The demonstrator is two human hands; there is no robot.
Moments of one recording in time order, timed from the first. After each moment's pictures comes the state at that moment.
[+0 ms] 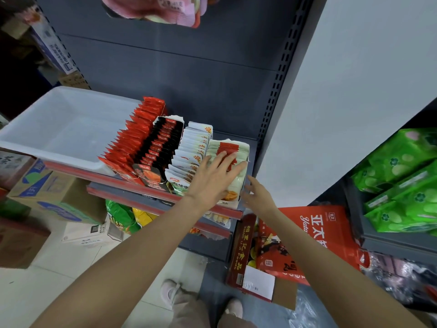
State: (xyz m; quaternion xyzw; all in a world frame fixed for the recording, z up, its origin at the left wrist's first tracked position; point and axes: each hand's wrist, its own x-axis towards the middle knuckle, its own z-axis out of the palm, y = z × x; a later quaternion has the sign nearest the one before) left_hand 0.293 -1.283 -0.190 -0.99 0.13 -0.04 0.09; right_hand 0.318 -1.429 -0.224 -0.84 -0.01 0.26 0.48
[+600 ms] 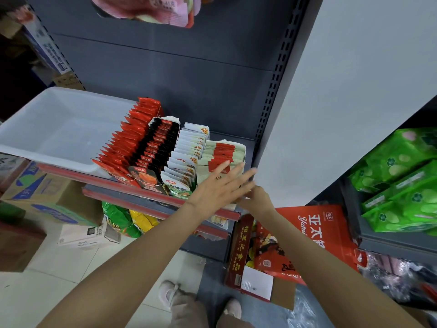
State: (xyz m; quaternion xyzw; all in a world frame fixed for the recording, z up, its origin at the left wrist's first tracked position) left_hand 0.284 -1.287 -0.209 -0.92 0.25 -0.11 0.27; right_hand 0.319 -1.433 -0.227 -0.86 -0.04 0.25 0.44
